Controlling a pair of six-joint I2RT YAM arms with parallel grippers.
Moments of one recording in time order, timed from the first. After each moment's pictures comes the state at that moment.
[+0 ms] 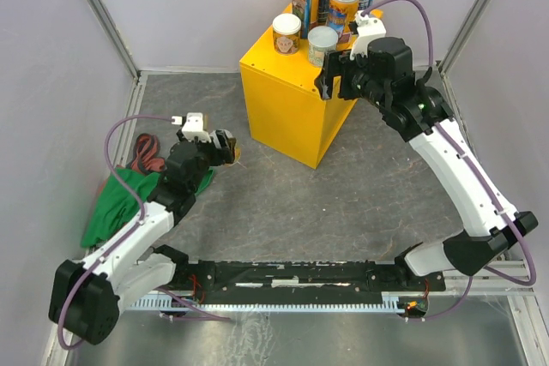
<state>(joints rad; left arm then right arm) -0.41 0.98 0.54 0.24 -0.22 -0.24 0.52 1.43 1.75 -0.66 0.09 0.22</state>
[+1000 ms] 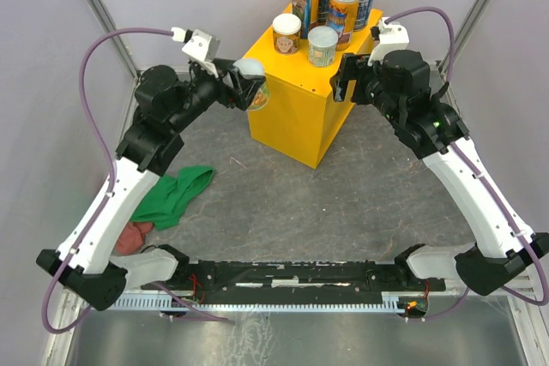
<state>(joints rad) -0.50 1.14 1.41 -0.19 0.19 -0.10 0.52 1.30 1.63 -0.60 0.23 0.25</state>
